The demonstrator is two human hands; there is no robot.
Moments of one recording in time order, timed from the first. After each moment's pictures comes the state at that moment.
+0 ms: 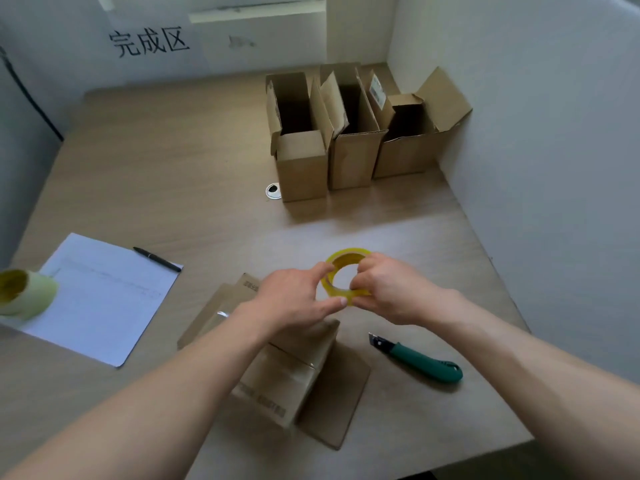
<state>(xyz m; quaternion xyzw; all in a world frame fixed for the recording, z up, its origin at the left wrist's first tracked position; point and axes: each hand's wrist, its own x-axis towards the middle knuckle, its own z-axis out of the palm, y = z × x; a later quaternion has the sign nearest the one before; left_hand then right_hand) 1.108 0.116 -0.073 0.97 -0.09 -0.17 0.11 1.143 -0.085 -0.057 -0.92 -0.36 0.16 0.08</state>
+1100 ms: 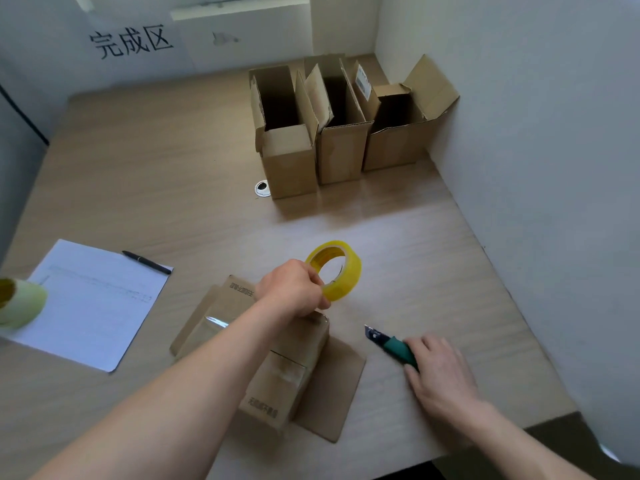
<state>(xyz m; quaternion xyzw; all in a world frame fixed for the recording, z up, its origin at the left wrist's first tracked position) 1.118 0.086 -0.063 0.91 0.21 -0.24 0.25 1.022 -0.175 -0.172 -0.98 -0.08 0.15 0.07</state>
